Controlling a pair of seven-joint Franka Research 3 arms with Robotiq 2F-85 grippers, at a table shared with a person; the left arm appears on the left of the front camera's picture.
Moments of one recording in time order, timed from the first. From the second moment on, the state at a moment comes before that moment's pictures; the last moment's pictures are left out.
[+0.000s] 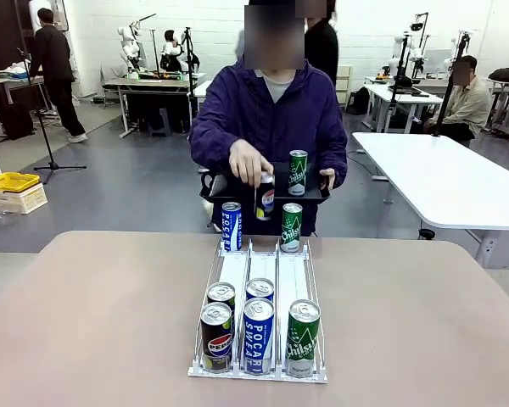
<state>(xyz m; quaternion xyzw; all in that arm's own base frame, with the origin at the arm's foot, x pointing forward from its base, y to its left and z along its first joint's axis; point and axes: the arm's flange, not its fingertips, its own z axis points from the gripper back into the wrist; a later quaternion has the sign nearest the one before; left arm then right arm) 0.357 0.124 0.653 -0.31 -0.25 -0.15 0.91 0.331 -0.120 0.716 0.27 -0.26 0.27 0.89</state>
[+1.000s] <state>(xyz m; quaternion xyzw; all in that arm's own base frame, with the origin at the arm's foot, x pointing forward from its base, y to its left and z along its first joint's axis) 0.357 0.124 0.653 -0.31 -0.25 -0.15 0.91 0.331 -0.120 0.716 0.27 -0.26 0.27 0.89</state>
